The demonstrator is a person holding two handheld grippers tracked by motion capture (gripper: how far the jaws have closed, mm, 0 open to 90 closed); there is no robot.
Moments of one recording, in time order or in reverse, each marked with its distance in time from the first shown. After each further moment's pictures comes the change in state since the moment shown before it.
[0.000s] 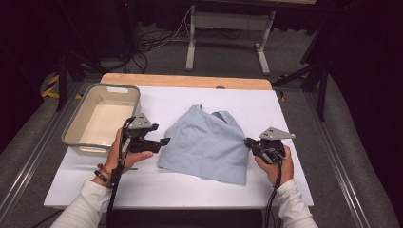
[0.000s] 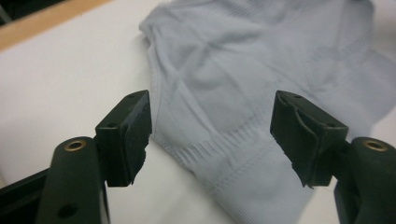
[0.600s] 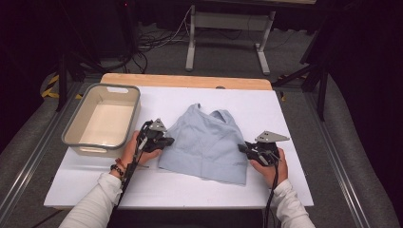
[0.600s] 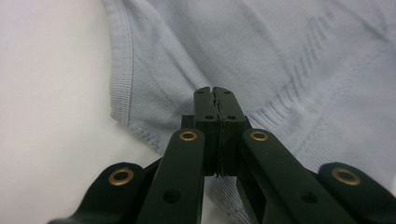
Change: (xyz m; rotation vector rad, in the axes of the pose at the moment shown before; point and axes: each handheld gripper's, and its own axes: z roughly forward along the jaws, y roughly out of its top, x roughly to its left) left arm 0.006 -0.013 0.049 0.146 -0.088 0.062; right arm -0.003 -0.017 0.022 -0.019 0.109 0.019
